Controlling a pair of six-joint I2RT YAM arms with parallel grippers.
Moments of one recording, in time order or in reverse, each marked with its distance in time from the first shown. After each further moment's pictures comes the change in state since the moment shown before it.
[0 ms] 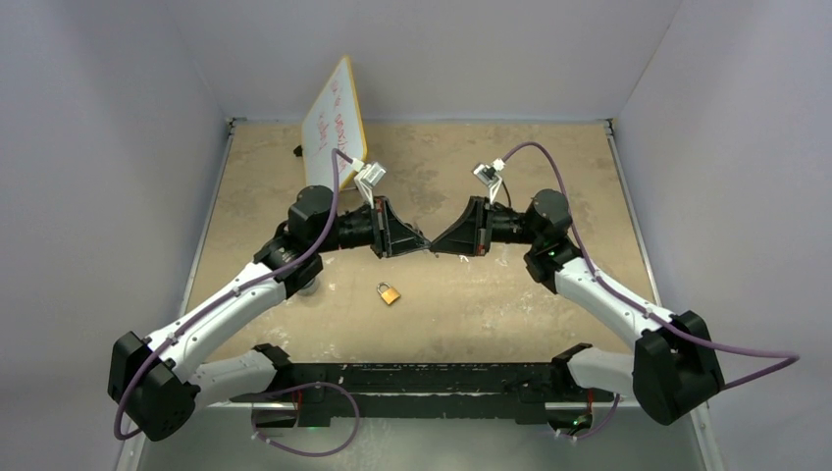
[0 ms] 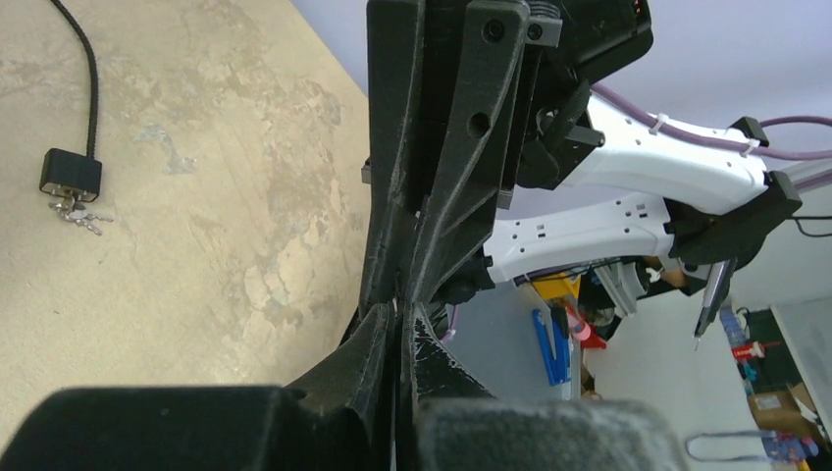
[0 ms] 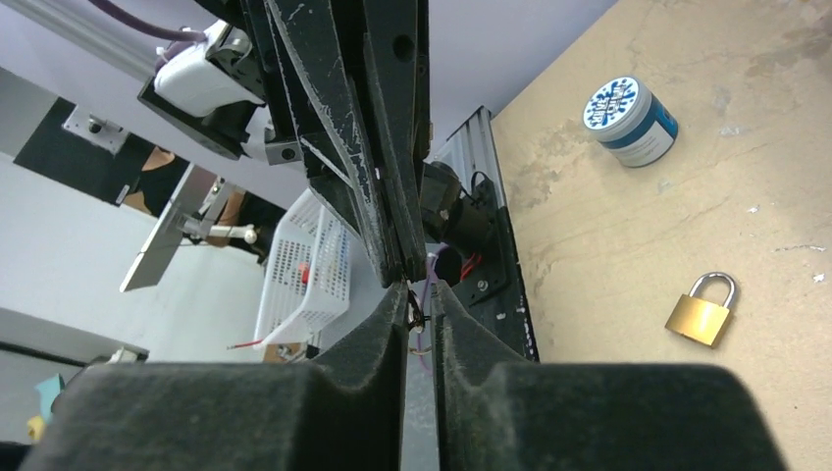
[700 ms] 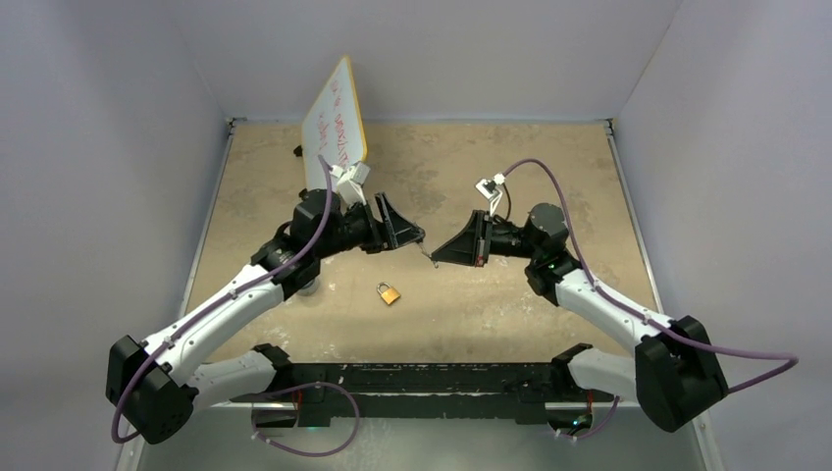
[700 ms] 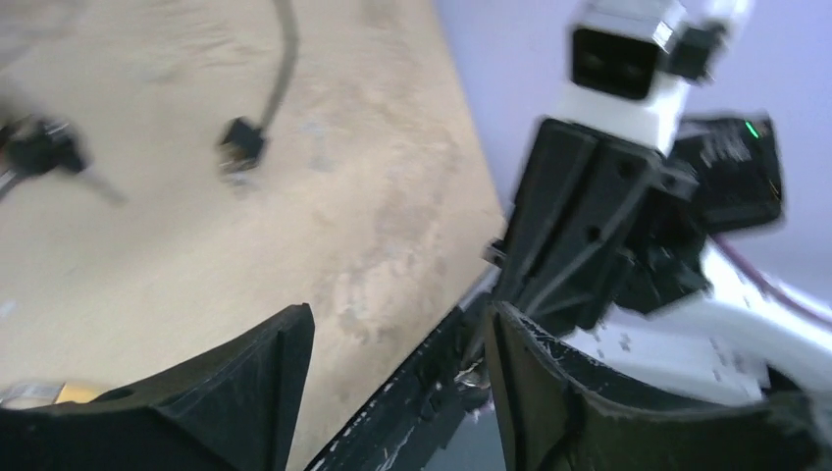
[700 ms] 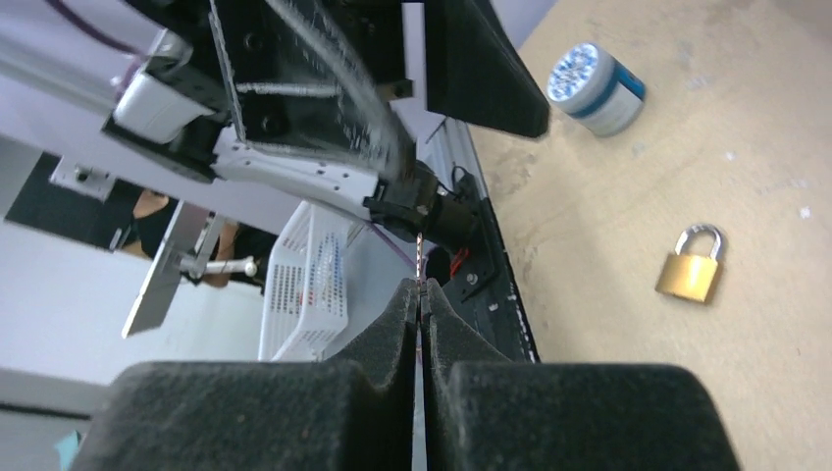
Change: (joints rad) left arm 0.000 -0.006 0.000 -0.127 -0.245 -0.052; right arm 0.006 -0.036 -0.085 -0.011 0.054 0.007
